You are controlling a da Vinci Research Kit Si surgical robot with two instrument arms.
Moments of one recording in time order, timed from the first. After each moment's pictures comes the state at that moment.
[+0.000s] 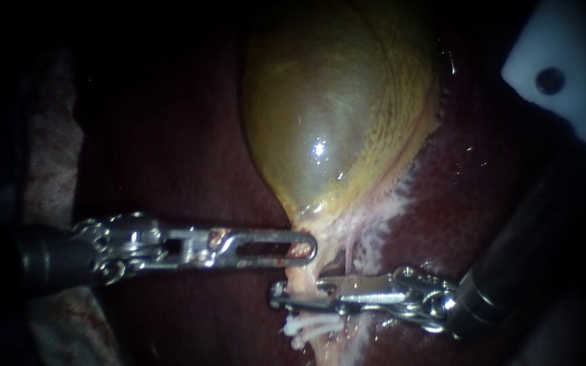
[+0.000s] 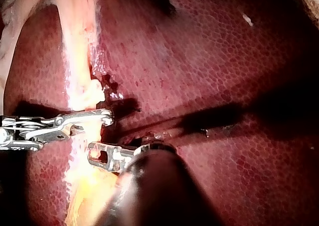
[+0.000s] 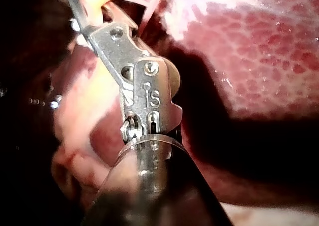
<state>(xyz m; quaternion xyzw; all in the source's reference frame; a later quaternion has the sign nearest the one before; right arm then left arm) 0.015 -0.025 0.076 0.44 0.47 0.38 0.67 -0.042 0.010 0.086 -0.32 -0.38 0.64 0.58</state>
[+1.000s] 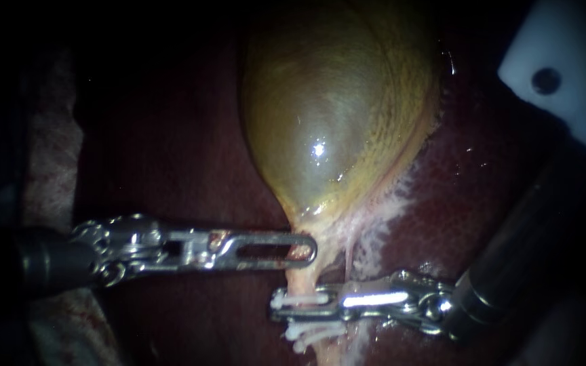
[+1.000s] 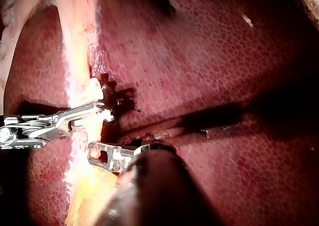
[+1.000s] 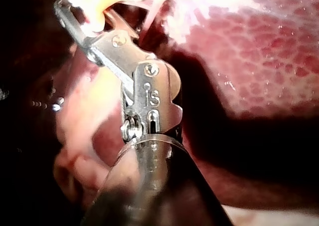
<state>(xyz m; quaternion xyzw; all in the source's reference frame) 0.016 -0.025 0.076 0.44 0.47 0.38 0.67 -0.042 0.010 0.086 -0.32 -0.38 0.64 0.58</state>
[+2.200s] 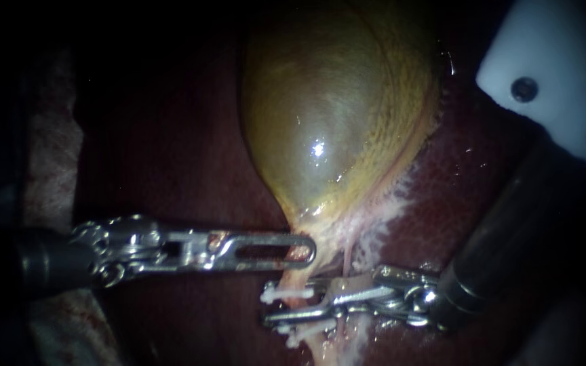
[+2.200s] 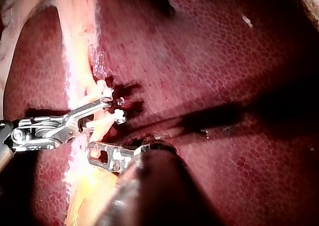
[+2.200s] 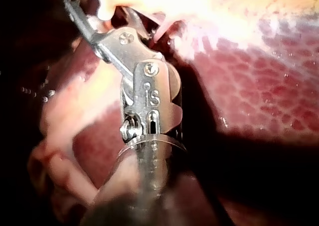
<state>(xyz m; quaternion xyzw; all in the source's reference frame) 0.018 -0.024 0.079 0.39 0.51 0.31 0.71 -0.043 0.010 0.086 -0.32 -0.38 0.64 0.58</state>
